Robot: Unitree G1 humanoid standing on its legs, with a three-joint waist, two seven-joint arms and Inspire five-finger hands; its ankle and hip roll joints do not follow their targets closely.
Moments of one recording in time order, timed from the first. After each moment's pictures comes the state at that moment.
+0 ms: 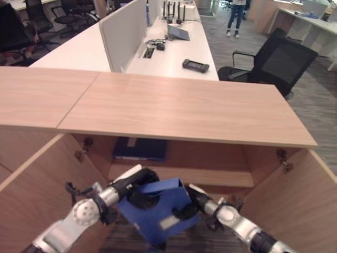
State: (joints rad) left arm 0.10 0.97 -0.37 -0.20 -0.19 0.02 -0.20; right arm -0.22 -0.32 0.78 0.51 0.34 -0.02 0.13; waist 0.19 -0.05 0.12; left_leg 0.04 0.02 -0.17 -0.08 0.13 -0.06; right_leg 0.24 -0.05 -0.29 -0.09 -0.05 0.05
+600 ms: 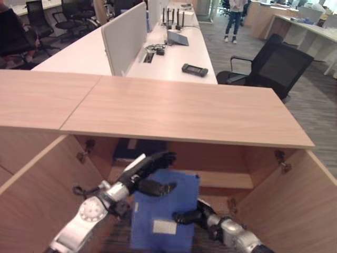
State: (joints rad) left arm 0.18 0.70 -0.24 -0.16 -0.43 -0.04 -0.22; right arm -0.08 -0.21 0.59 0.71 0.71 0.06 0.18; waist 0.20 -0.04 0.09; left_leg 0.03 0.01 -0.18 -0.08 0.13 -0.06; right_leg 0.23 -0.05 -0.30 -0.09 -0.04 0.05
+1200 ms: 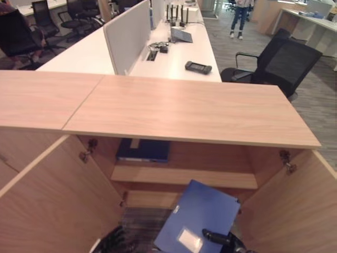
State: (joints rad) left arm 0.44 0.34 0.00 0.54 -0.38 0.09 -0.09; right arm 0.17 -0.24 0.27 0.71 0.72 0.13 0.14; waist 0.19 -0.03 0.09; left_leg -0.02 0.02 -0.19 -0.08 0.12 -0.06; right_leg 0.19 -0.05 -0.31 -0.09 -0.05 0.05
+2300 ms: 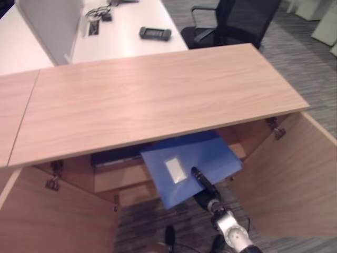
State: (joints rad) left arm 0.11 0.23 -0.04 1.28 -0.23 0.03 -0.04; right arm -0.14 -0.07 0.31 0.51 1.38 -0.12 0.06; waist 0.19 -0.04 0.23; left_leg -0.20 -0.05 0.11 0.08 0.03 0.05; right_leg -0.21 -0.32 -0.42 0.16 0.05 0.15
